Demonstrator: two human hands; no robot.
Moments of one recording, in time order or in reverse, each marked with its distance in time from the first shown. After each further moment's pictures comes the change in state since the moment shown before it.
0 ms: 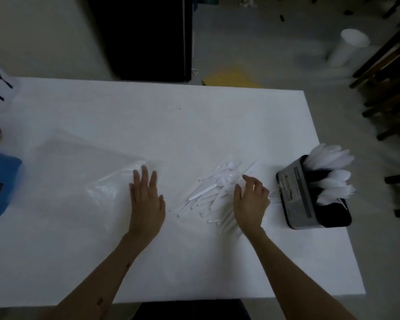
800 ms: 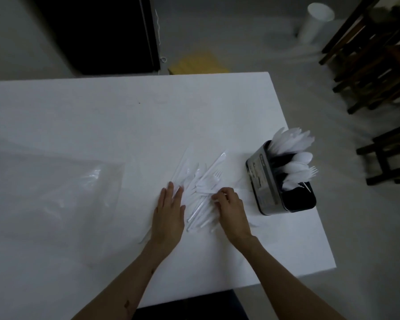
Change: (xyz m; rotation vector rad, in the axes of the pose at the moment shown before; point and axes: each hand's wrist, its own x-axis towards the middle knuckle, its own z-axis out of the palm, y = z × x) left_hand -0.019 0.100 0.072 -0.178 -0.194 0.119; right_hand -0.020 0.058 -0.021 0.064 -0.180 -0.326
